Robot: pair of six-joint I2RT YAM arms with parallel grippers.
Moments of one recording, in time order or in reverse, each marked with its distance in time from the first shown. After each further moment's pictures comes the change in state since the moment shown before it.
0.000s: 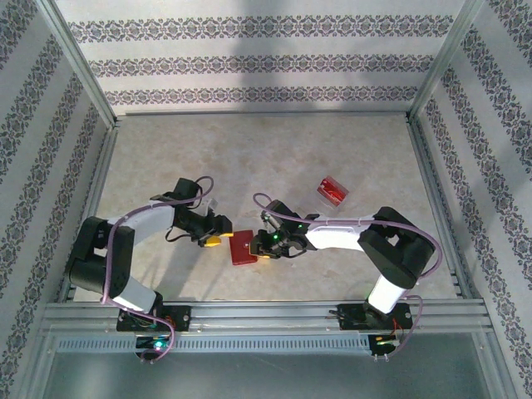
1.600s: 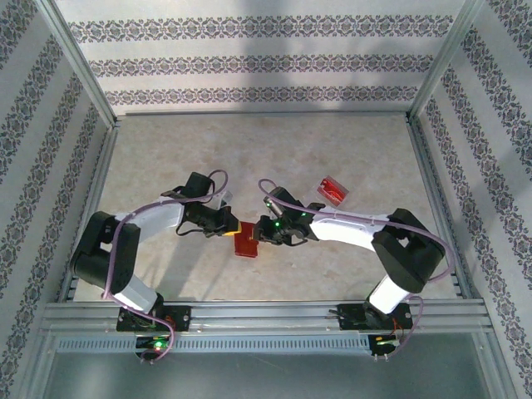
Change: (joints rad) left arm -0.084 0.022 0.069 0.090 0.024 0.030; right arm -0.038 -0.069 0.107 -0.139 0.105 -0.023
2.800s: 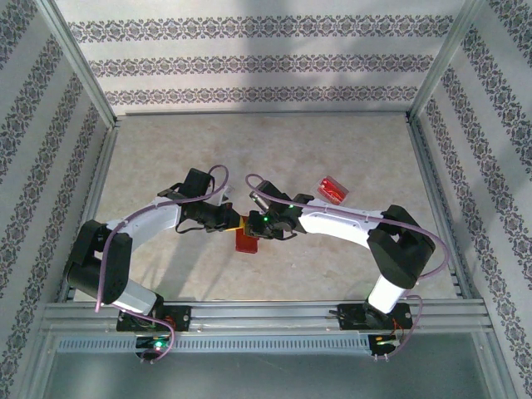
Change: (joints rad) left arm -0.019 -0.058 0.023 -0.011 -0.001 0.034; right arm 0.052 0.074 0.180 -0.156 0.082 -0.026
